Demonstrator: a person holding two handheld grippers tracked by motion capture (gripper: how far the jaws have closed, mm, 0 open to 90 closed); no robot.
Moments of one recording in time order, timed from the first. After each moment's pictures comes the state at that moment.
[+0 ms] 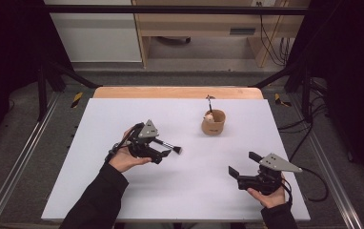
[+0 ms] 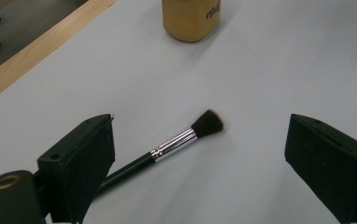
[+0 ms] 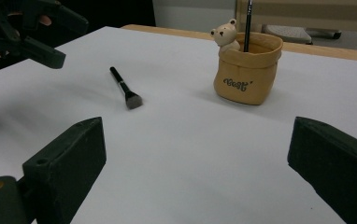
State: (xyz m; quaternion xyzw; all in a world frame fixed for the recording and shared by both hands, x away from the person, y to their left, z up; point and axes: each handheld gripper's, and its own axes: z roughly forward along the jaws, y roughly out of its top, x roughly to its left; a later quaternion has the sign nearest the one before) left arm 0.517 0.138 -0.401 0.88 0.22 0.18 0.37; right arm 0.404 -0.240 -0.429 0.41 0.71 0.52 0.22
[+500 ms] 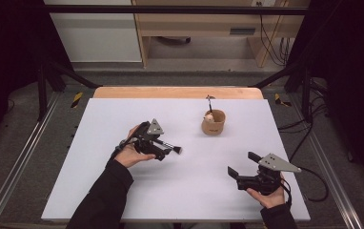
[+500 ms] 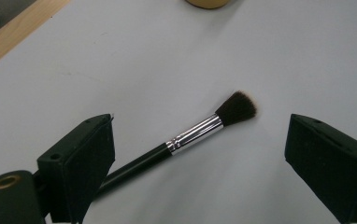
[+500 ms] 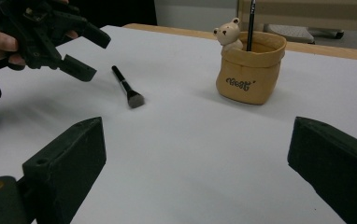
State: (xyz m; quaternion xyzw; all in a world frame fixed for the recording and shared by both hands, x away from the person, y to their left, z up) left arm 0.542 0.130 -0.428 0.90 0.23 0.17 0.33; right arm 0.404 -0.239 -0.429 0.41 0.71 0.52 0.22
